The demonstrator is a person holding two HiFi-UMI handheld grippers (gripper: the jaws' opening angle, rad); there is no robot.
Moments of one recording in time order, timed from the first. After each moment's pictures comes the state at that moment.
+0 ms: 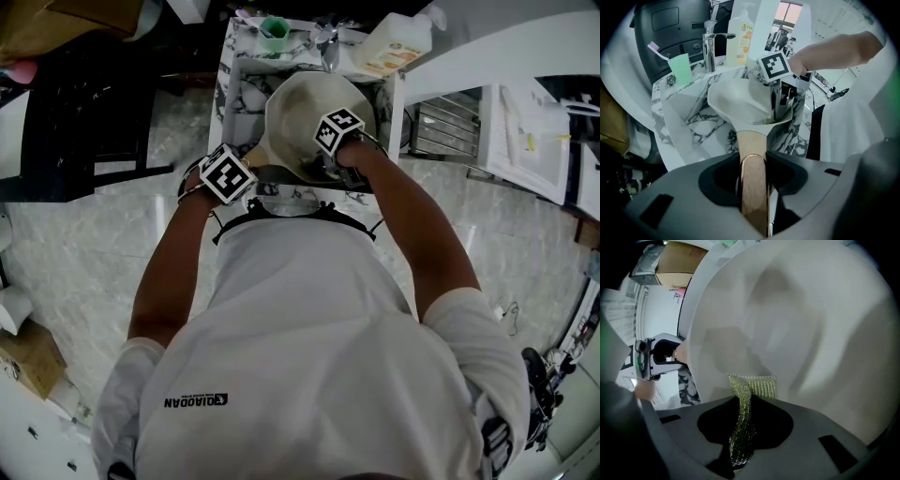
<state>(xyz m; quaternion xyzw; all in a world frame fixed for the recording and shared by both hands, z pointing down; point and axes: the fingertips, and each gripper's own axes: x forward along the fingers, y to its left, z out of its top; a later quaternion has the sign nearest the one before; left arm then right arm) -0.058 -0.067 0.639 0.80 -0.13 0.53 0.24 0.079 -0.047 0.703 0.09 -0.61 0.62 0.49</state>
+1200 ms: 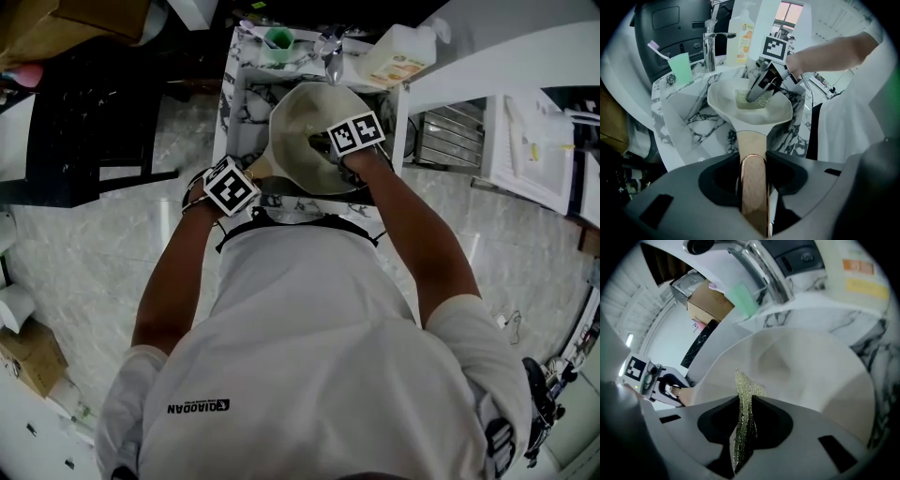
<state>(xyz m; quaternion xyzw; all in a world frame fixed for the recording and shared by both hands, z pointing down) -0.059 -0.065 0.639 0.80 -0.13 0.53 0.24 0.073 -0.163 0.676 0.25 -0.76 0.49 0.33</state>
